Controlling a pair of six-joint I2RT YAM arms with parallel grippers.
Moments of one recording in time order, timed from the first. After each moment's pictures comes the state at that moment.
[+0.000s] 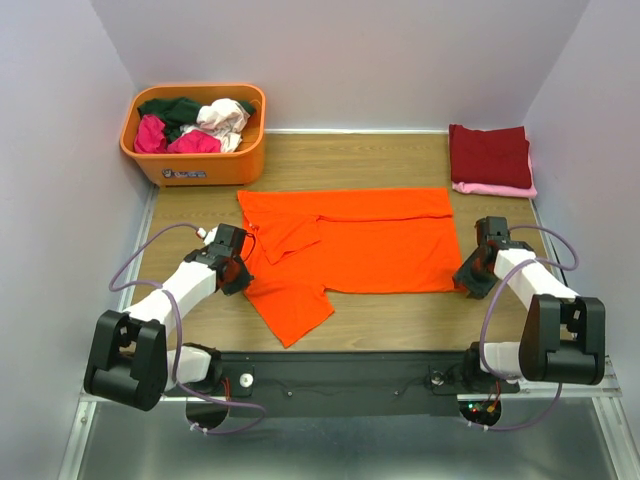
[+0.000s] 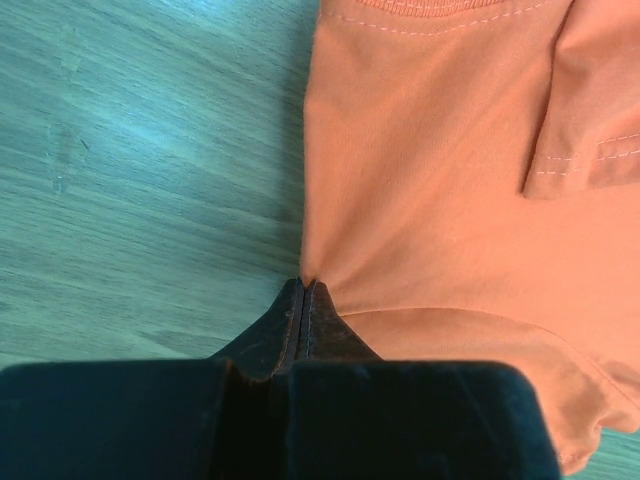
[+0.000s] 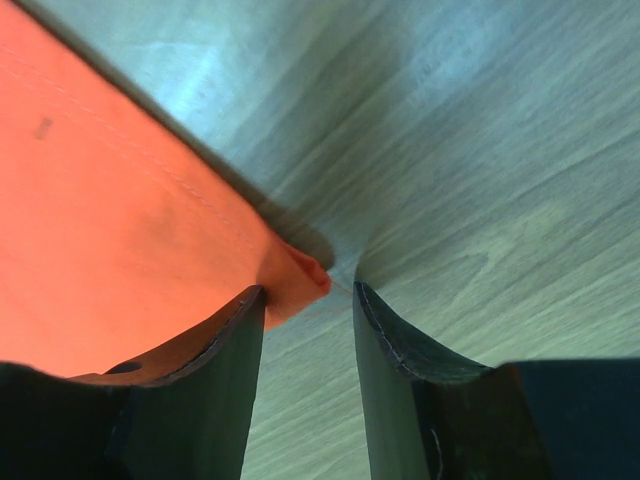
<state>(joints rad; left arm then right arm) -0.29 1.21 0.61 -0.54 -0.17 -0.74 -0.09 1.30 0.68 -0.66 0.15 0.68</state>
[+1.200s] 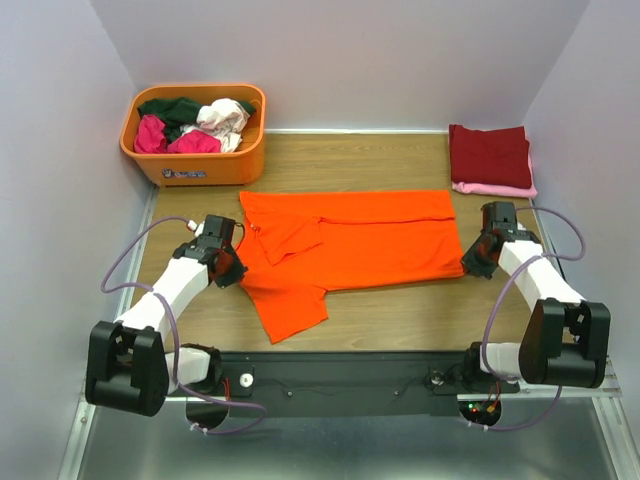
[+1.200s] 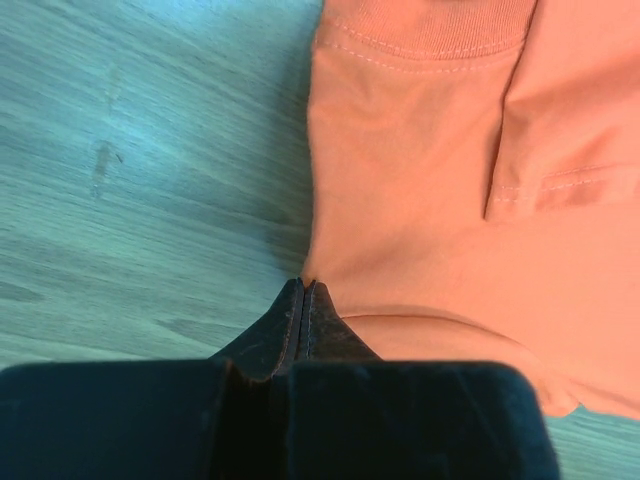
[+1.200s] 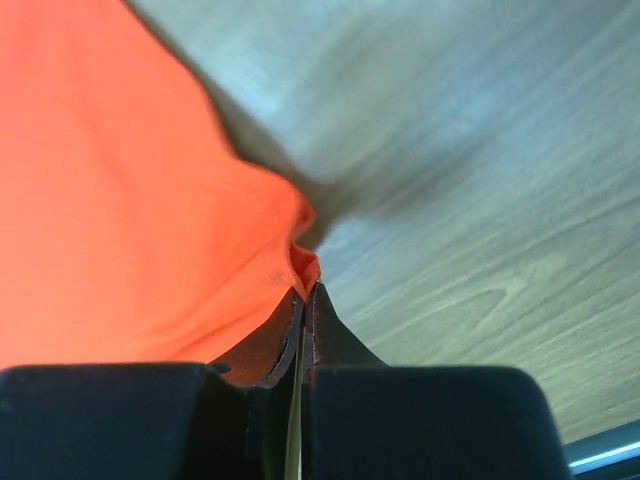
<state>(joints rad) -0.21 1.18 0.68 -0.61 -0.13 -0.71 -0.10 1.29 0.77 -0.66 0.16 0.64</state>
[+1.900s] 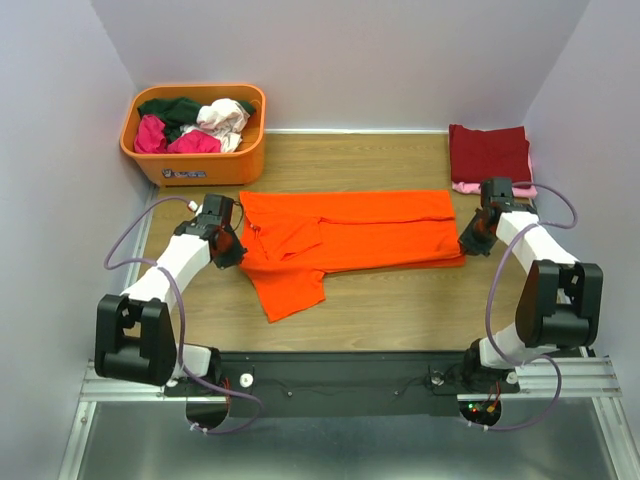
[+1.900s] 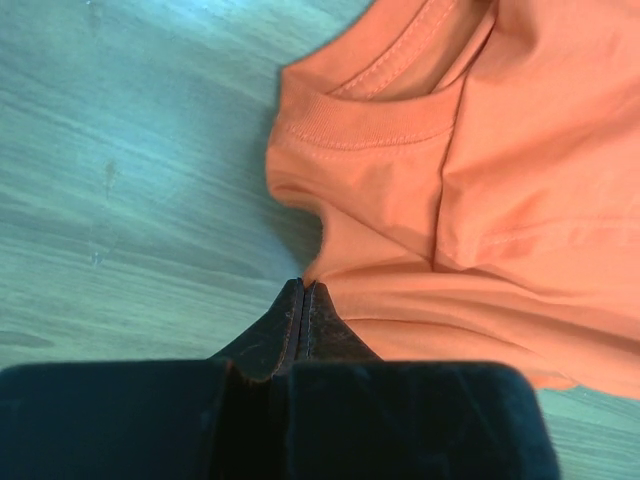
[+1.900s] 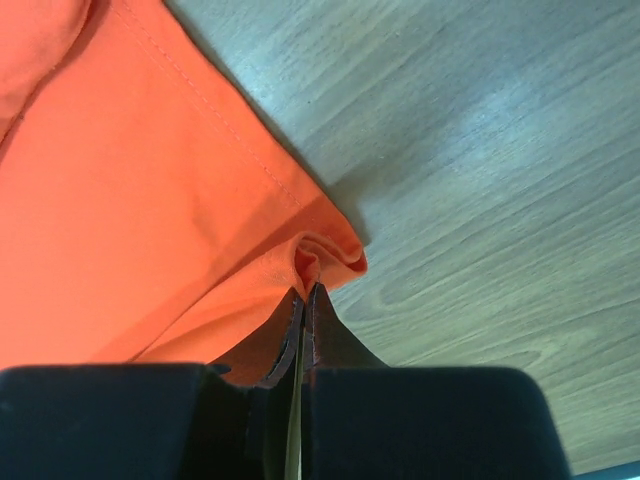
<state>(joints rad) -0.17 1.32 0.84 -0.63 -0.11 -0.65 -0.10 1.50 1.00 -0.68 0.12 0.57</state>
